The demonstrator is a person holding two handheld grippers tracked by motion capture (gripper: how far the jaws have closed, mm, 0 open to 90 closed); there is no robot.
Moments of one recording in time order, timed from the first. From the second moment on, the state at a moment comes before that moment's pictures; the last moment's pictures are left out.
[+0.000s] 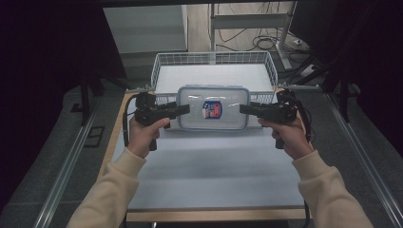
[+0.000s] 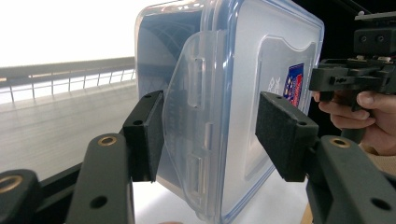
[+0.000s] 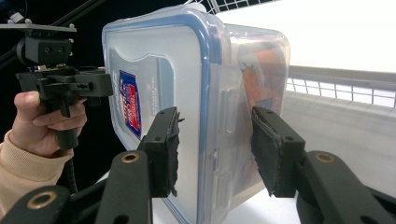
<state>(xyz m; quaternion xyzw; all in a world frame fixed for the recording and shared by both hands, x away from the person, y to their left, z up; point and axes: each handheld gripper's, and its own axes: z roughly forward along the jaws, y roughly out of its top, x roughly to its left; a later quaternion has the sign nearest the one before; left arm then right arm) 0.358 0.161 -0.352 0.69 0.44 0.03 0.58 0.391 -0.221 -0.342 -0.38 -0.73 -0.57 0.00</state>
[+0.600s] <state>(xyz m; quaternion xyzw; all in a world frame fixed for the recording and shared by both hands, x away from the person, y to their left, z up) 0.397 0.160 -0.328 0.69 0.44 0.02 0.58 0.420 -0.221 -0.310 -0.39 -0.73 -0.56 -0.01</state>
